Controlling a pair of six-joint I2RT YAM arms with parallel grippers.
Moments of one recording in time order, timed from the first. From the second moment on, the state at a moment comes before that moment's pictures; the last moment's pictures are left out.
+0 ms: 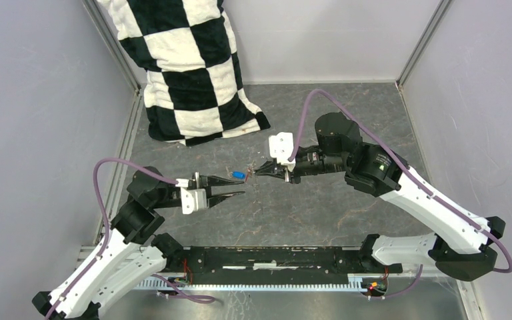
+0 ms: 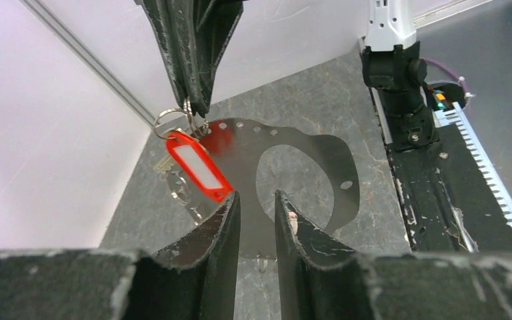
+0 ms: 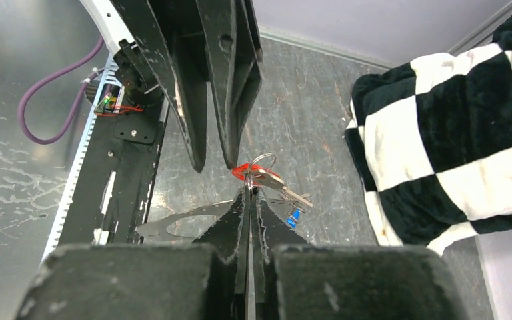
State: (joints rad) left arm -0.66 0.58 0.72 -0.07 0.83 0.44; right arm 0.99 1.19 1.48 -0.60 -0.53 -0.47
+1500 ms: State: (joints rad) left arm -0.66 0.56 0.69 -0.03 0.73 0.70; right arm 0.92 1.20 1.40 -0.53 -0.59 -0.28
